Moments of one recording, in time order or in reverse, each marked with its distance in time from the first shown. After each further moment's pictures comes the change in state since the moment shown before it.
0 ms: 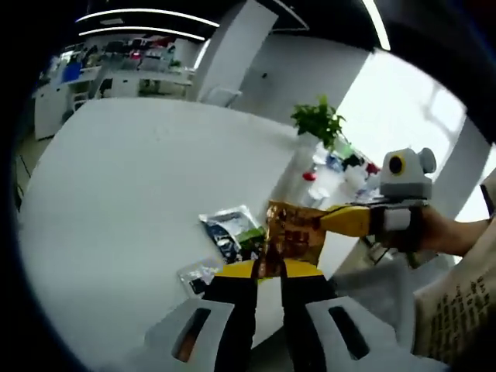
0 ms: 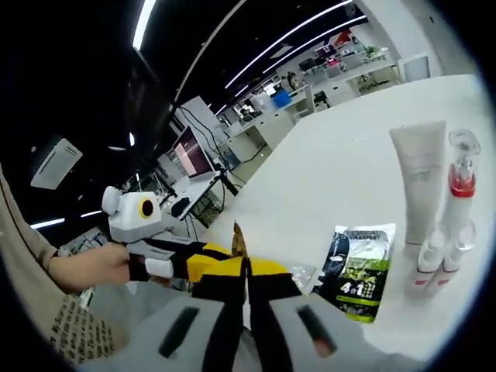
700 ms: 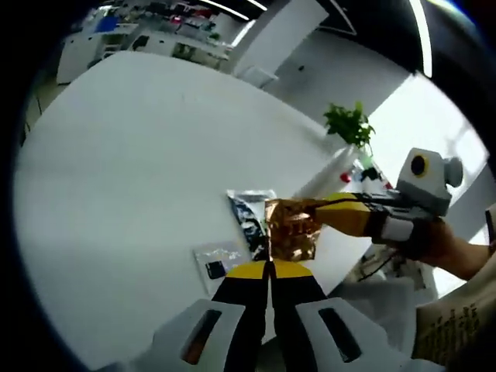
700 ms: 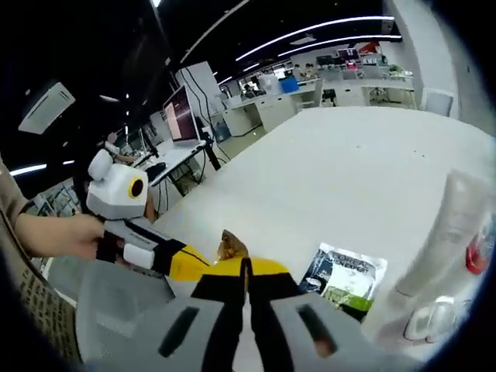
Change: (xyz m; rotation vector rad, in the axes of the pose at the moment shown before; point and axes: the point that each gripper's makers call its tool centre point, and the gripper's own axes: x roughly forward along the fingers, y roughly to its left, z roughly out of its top) left arm 0.020 0.039 -0.018 -0.209 0.070 0.037; right arm 0.062 -0.035 -0.008 -0.241 0.164 -0.099
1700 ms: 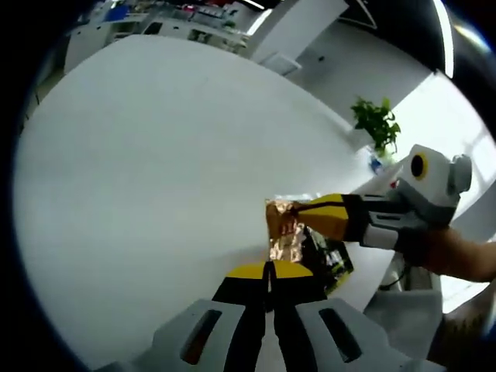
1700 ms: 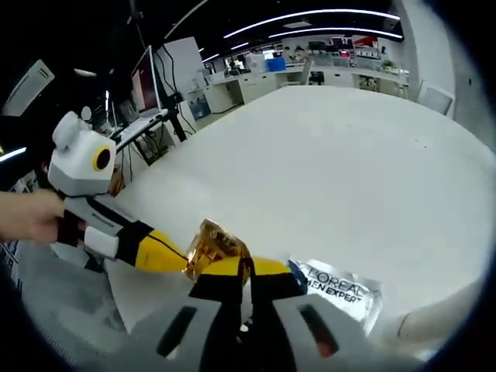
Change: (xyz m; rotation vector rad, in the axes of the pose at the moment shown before) left arm 0.047 0.066 0.018 -0.036 0.065 0.067; right arm 0.078 -0.067 -0.026 -0.034 0.123 -0.121
